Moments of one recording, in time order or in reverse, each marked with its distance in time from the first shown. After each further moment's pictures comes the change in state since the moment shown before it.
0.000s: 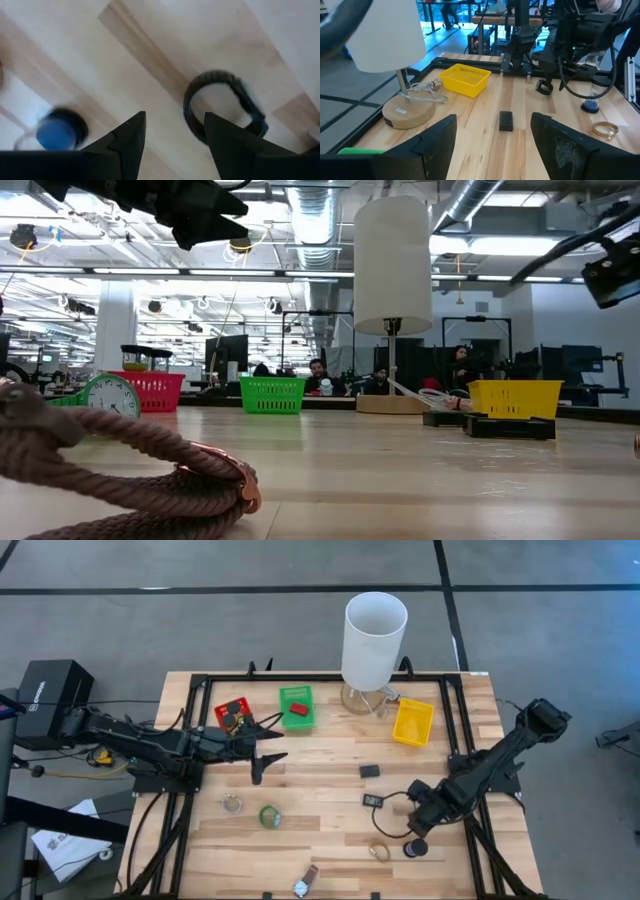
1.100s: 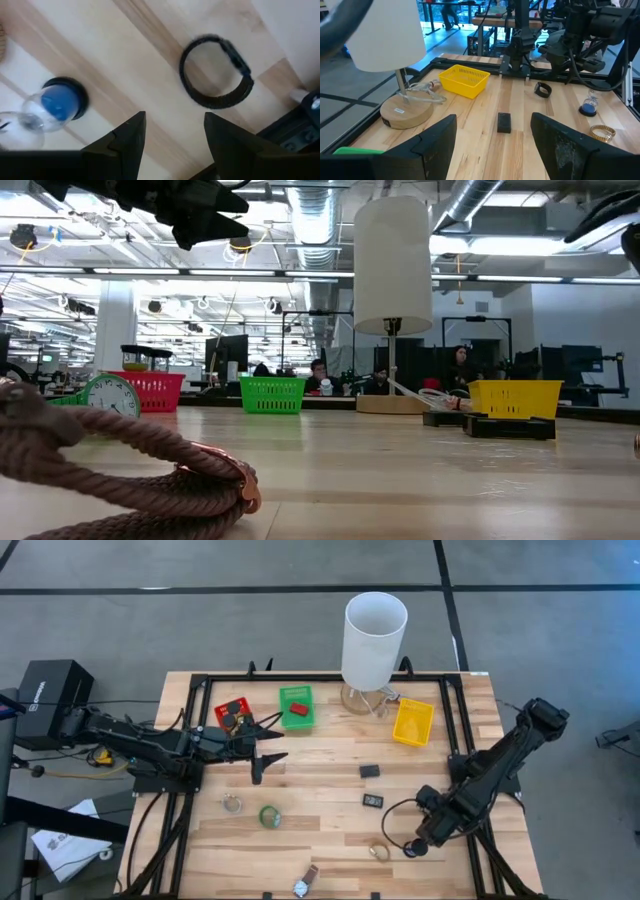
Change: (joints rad) left arm -0.002 0.000 0.000 0.005 0.000 -0.019; right arm 0.122 0.012 0.104 -0.149 0.007 0.121
